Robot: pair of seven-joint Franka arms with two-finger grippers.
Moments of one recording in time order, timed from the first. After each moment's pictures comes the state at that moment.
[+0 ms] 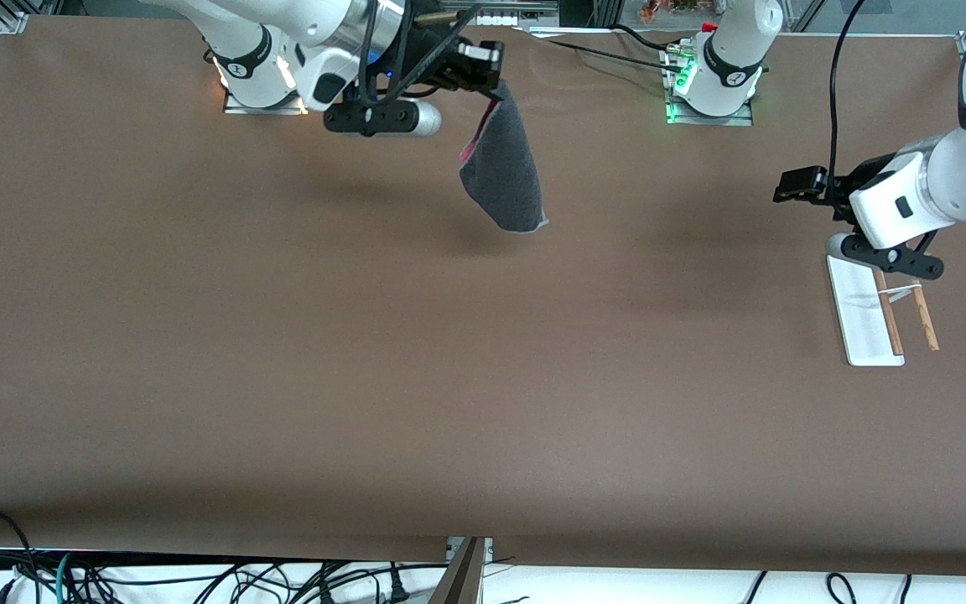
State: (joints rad) left arm 0.07 0.20 -0.14 -1.49 -0.15 1.33 0.19; right arm 0.60 0.43 0.07 -0.93 0.64 1.63 1.04
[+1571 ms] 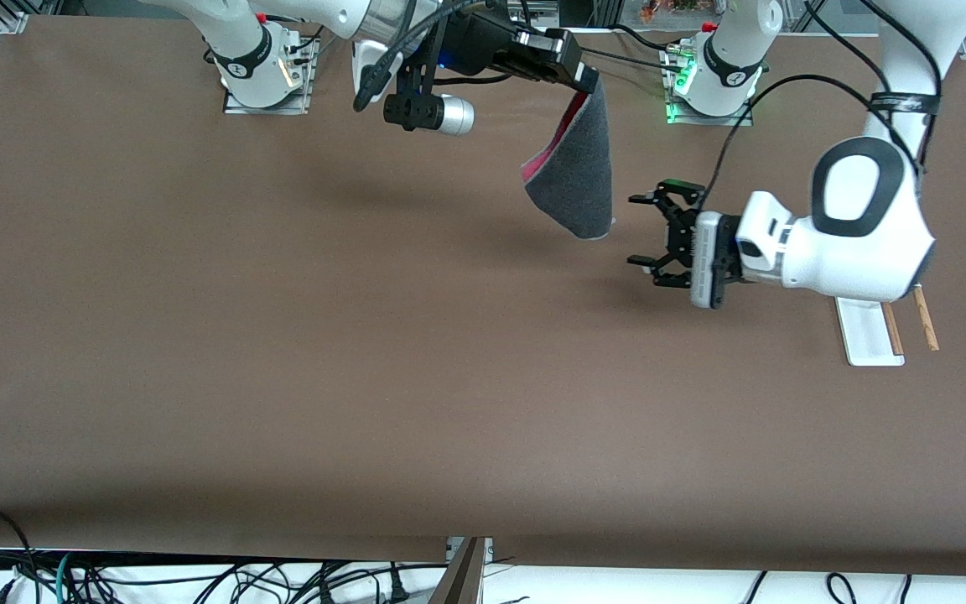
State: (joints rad) left arm 0.14 0.32 -0.36 -1.79 -0.85 1.70 1.24; right arm 0.60 0.48 0.15 -0.93 0.73 1.98 1.18
